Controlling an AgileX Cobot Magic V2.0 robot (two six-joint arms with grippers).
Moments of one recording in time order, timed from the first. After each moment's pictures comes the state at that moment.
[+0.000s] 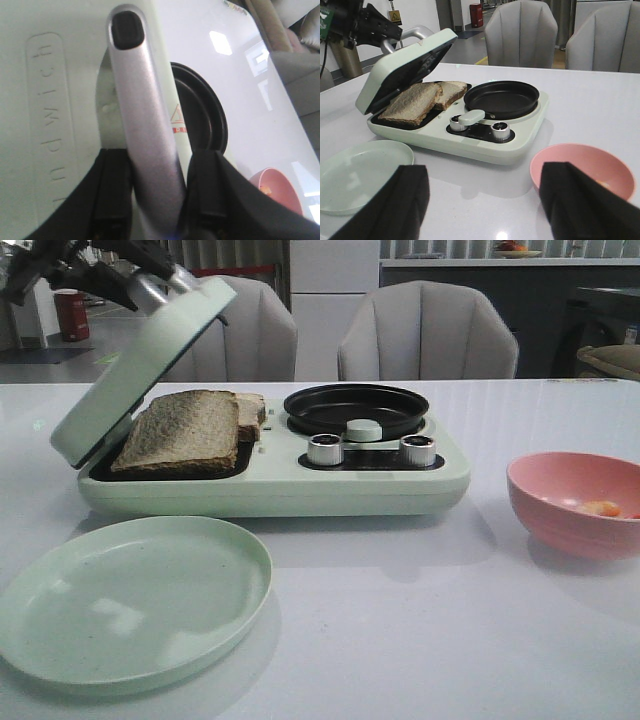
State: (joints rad) left arm -0.11 1.77 -1.41 -1.11 0.71 0.63; right arm 0.45 0.11 -0.15 0.09 0.17 0.04
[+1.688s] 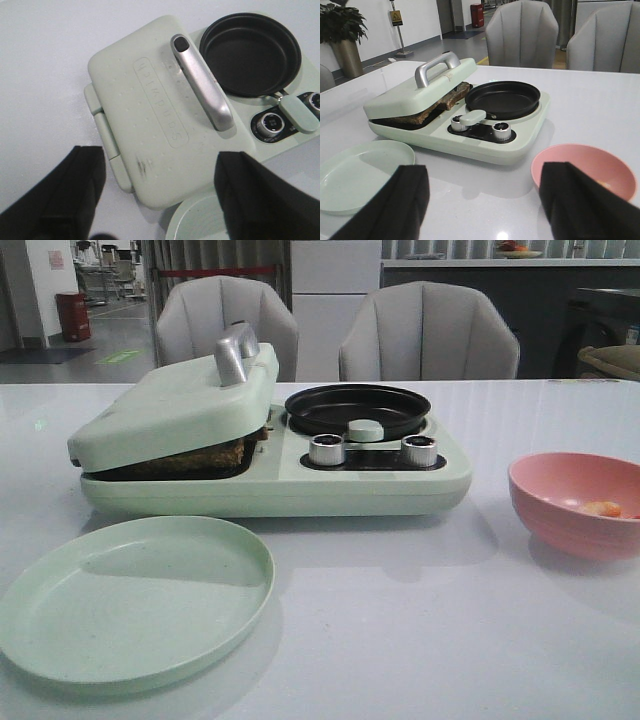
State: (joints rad) left arm -0.28 1.44 -1.56 -0.11 0.95 0.17; right arm 0.44 0.11 -0.15 0.09 0.17 0.04
